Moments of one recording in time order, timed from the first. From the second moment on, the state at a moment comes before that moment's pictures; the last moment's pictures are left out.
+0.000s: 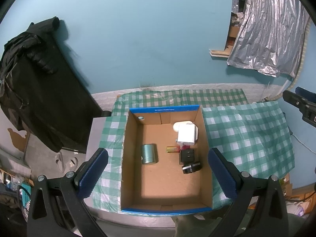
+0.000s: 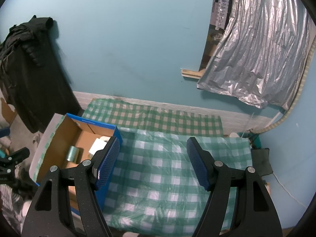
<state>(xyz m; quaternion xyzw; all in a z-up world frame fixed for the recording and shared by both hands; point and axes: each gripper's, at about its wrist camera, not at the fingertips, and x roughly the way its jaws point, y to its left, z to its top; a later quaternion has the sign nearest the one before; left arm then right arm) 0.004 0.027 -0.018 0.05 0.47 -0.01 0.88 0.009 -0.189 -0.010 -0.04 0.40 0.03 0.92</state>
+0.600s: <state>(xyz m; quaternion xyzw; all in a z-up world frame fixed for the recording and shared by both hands) 0.002 0.026 -0.018 0.06 0.47 -0.01 0.88 0.006 -0.189 -0.010 -0.04 0.40 0.03 0.92</state>
